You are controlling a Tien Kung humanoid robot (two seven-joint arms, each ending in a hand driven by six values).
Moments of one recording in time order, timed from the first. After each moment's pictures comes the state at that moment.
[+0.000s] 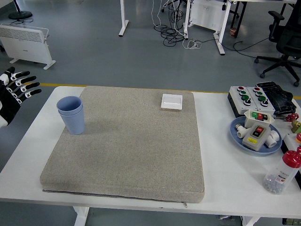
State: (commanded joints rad) left arm -0.24 0.44 -1.62 -1.36 0.47 -0.17 0.10; right arm 0.11 -0.14 1.17 0.18 -0.66 -0.13 -0.26
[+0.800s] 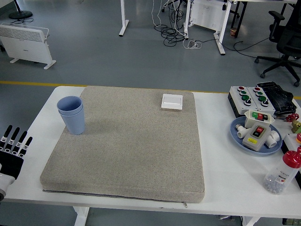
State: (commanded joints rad) left arm -0.02 0.17 -1.70 -1.29 0.29 -0.16 -0.09; right arm 0.10 -0.14 1.17 0.18 -0.68 -0.12 -0.27
